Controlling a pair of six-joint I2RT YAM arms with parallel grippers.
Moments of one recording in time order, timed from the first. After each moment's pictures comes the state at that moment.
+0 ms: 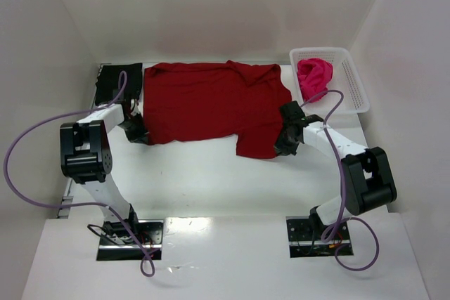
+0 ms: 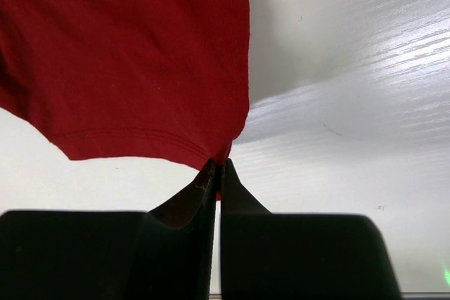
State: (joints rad) left arm 0.15 1.82 1.15 -0.63 0.17 -0.29; right arm 0.31 1.48 0.90 -0.65 0.05 0.79
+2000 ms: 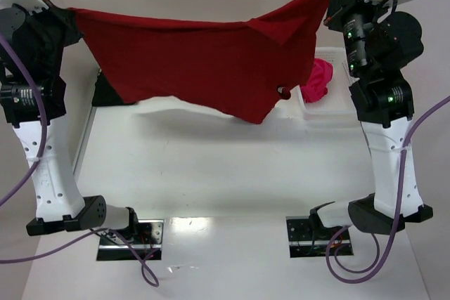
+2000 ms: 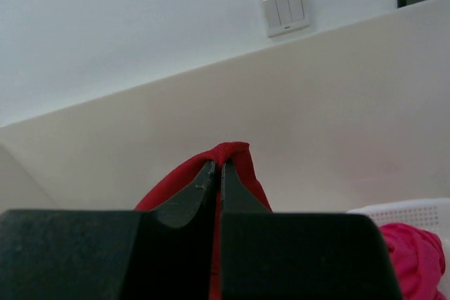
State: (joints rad) left arm 0.15 1.37 2.15 -0.69 -0.05 -0.27; right arm 0.31 1.35 2.07 -0.37 0.28 0.26
